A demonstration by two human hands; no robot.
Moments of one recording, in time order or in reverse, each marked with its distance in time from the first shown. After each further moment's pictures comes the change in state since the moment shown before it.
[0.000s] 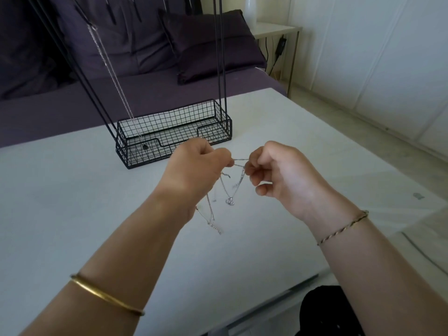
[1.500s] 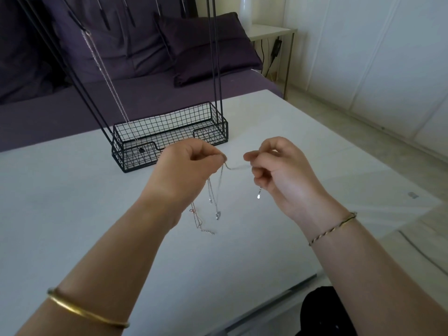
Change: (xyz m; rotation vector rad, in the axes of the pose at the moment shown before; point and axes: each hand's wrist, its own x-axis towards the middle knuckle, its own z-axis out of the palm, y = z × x) left_hand -0.002 -0.002 -0.010 0.111 -0.015 0.122; right_hand 0.005 0.008 -0.002 0.165 0.146 -0.168
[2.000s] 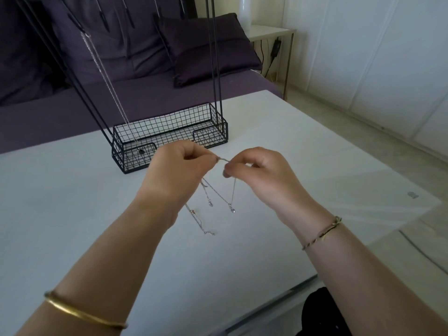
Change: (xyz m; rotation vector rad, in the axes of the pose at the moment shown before) left_hand 0.005 -0.005 -0.004 0.026 0.061 -0.015; right_hand -0.007 0.002 0.011 -0.563 -0.138 -0.263
